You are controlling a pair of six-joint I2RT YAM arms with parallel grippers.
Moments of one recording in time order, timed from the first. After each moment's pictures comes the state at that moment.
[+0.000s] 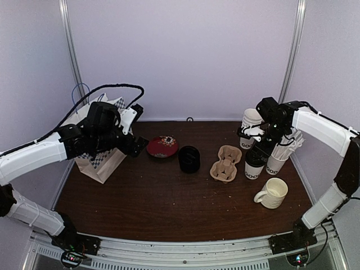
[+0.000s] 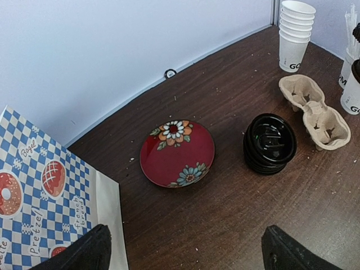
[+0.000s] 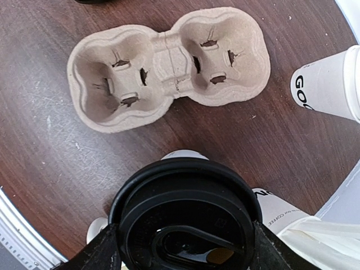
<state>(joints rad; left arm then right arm) -0.74 1.26 1.08 -0.35 -0.20 0.09 0.36 1.52 1.38 -1.10 -0.05 -0.54</state>
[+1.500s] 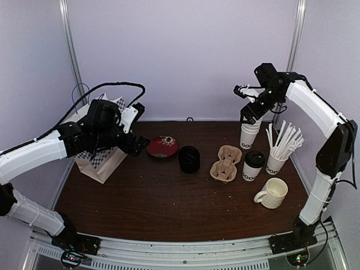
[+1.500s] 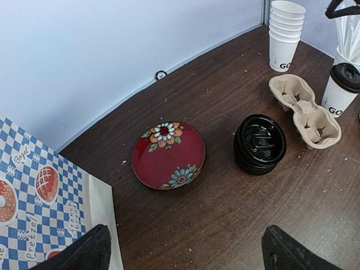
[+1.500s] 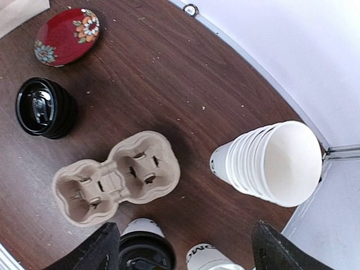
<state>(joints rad) -0.74 1.28 1.11 -0.38 -0.16 0.09 0.31 1.77 1.93 -1.12 -0.07 -0.42</state>
